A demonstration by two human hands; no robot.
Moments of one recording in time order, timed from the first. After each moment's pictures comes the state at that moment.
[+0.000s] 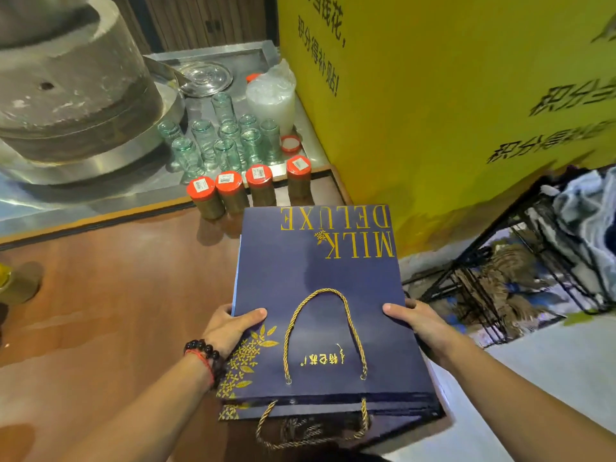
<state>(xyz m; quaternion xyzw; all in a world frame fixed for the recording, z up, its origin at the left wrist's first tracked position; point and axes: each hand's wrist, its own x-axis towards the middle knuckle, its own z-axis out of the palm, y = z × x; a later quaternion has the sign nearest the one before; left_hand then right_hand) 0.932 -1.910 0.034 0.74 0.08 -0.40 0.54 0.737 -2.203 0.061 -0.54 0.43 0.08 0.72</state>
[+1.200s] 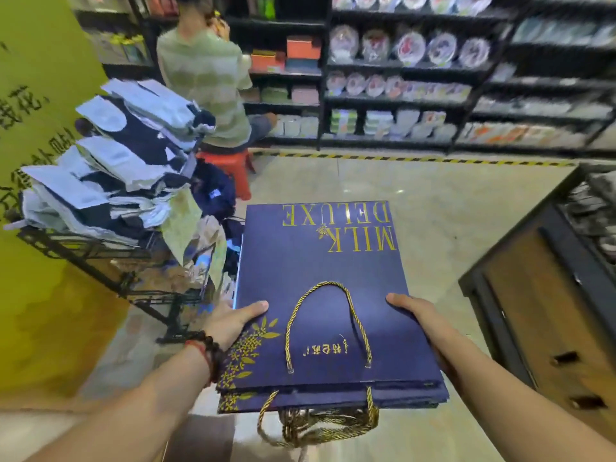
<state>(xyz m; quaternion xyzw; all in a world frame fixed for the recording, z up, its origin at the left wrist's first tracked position) 0.478 -2.221 0.100 0.64 -0.41 -0.61 0.23 0.153 -2.119 0.129 -0.18 0.66 -0.43 0.59</state>
